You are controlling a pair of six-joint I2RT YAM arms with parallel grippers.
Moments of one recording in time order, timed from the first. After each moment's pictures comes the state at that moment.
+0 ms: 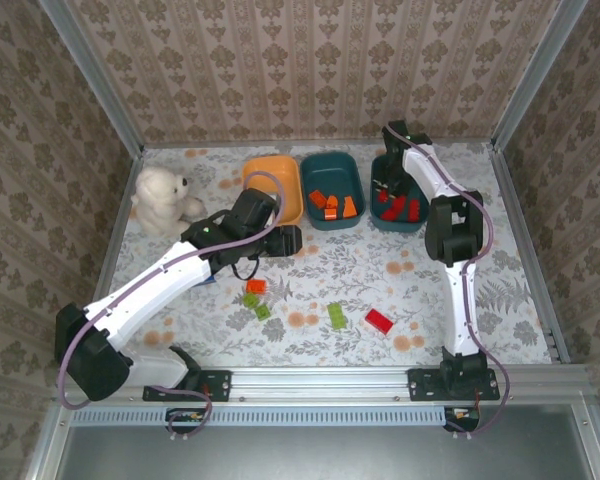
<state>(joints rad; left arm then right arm) -0.77 1.30 1.15 -0.71 0.00 -0.62 0.13 2.42 2.20 -1.06 -0.01 0.62</state>
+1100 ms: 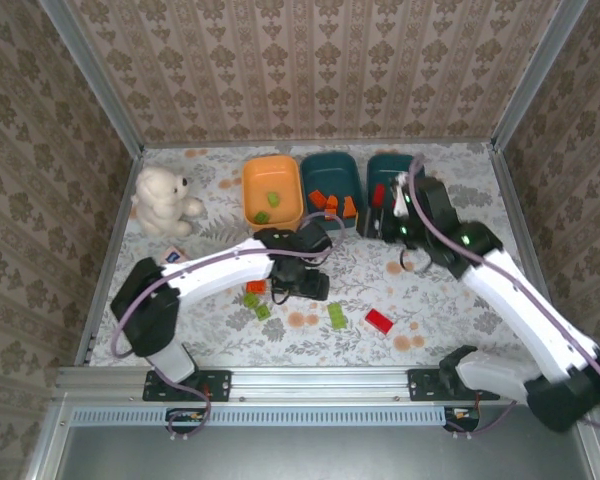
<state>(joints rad) -1.00 1.69 1.26 -0.91 0.09 -0.70 0.50 1.04 1.10 -0.73 -0.06 0.56</state>
